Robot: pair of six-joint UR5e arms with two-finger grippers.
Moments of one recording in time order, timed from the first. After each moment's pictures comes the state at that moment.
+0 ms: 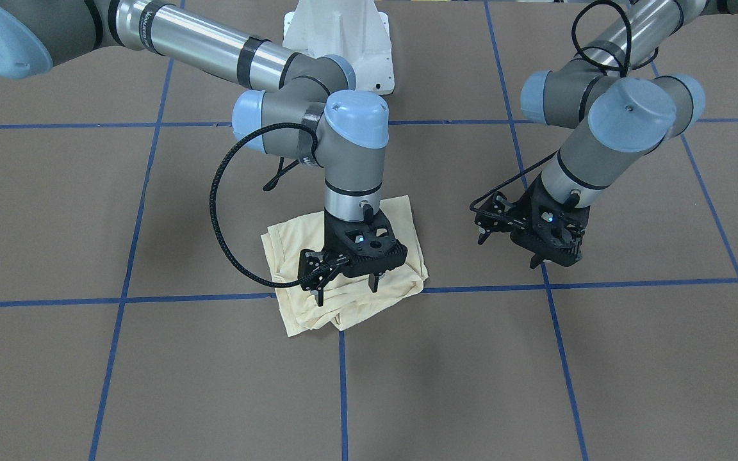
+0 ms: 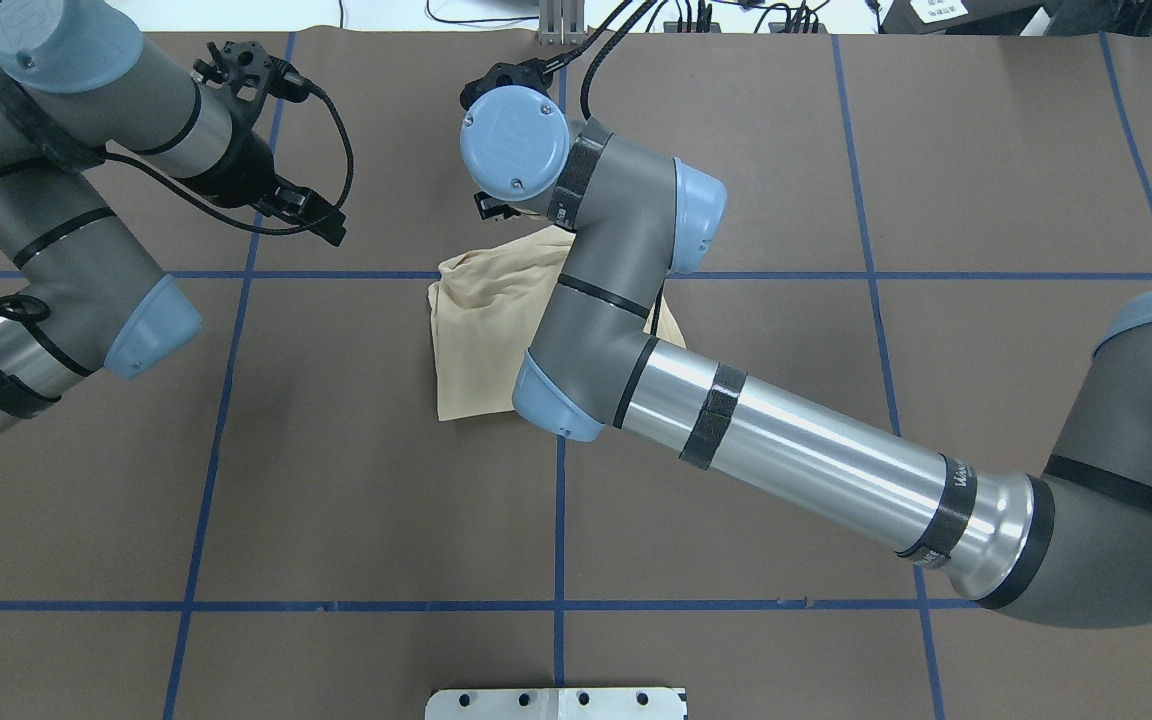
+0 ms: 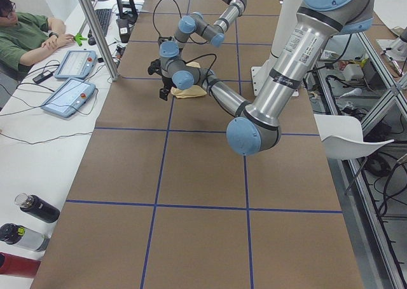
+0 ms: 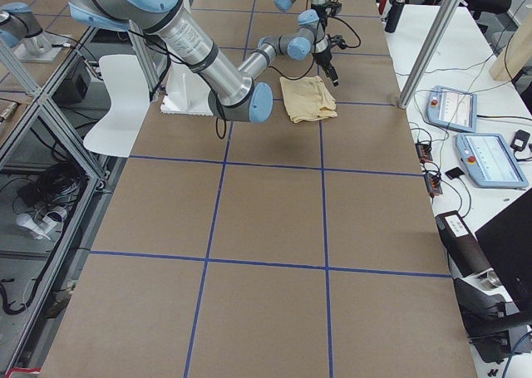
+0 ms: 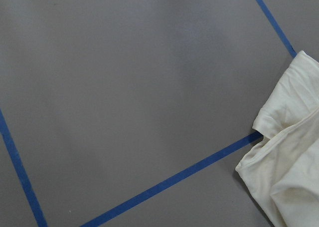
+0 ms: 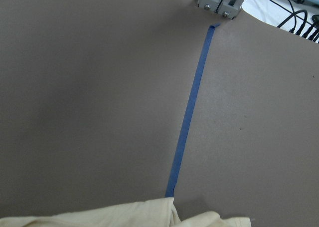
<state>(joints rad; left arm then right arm) -0.90 -2.09 -1.60 -1.87 -2.15 -0.55 0.59 -0.53 1.19 -1.43 1.53 0.83</state>
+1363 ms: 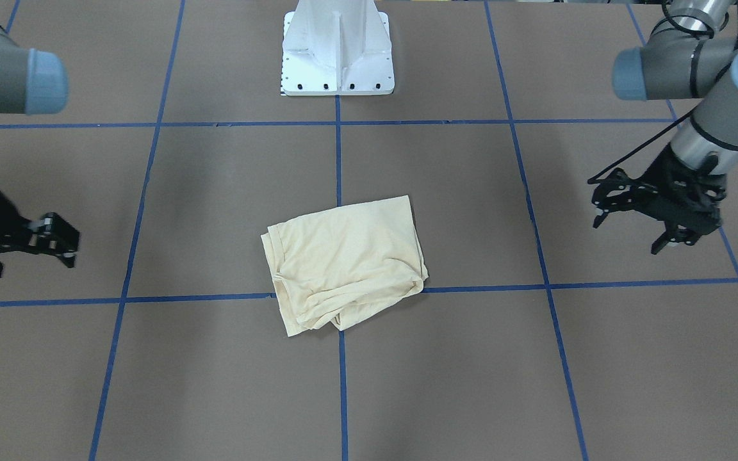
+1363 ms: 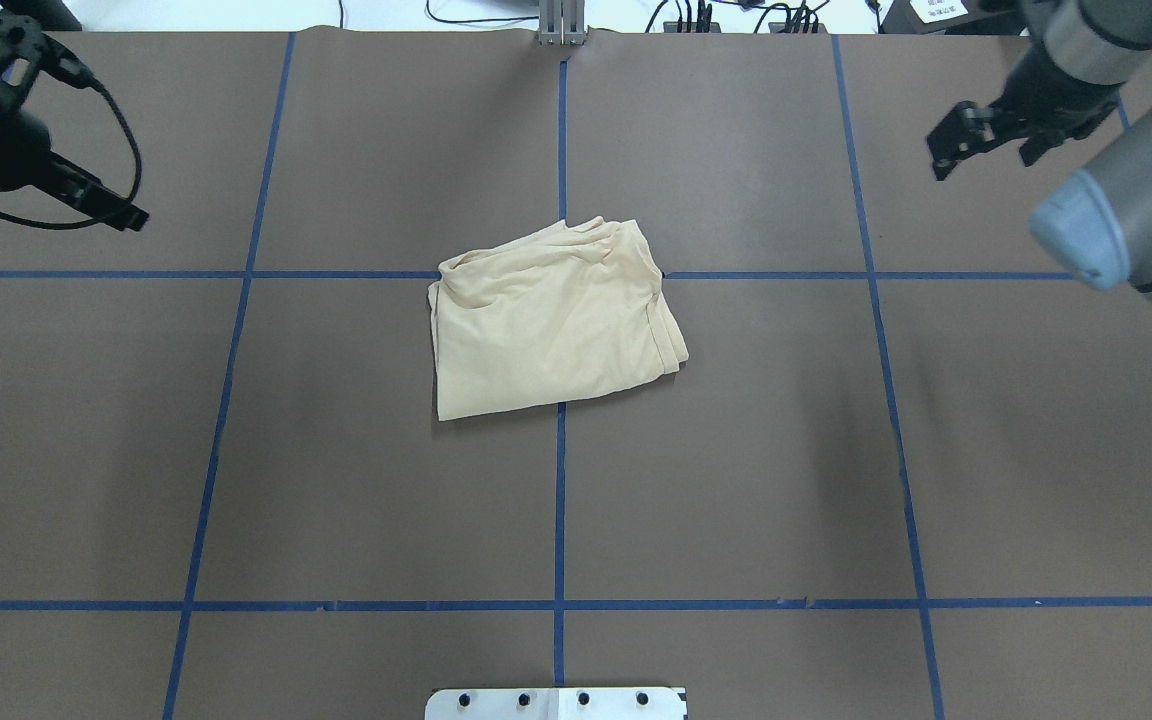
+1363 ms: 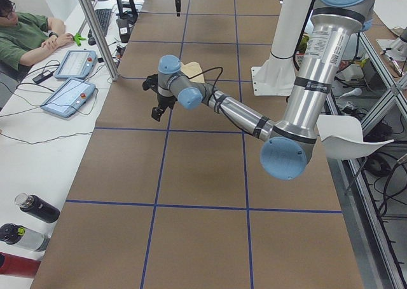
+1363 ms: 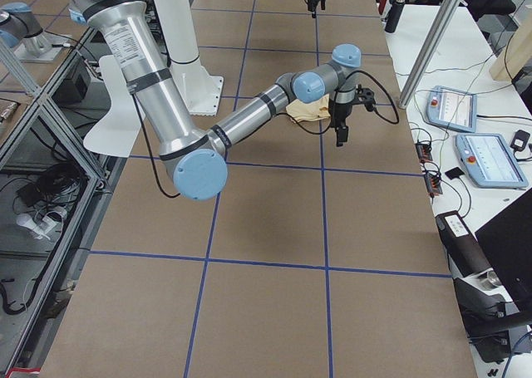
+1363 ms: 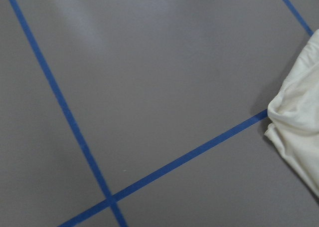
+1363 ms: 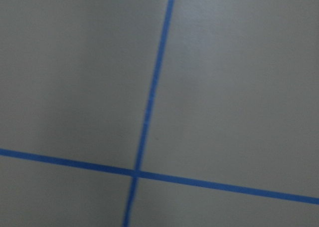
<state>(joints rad) -1.12 -1.80 -1.77 -1.86 -2.17 -0.19 1.16 -1.20 1.74 -1.69 2.18 0.41</state>
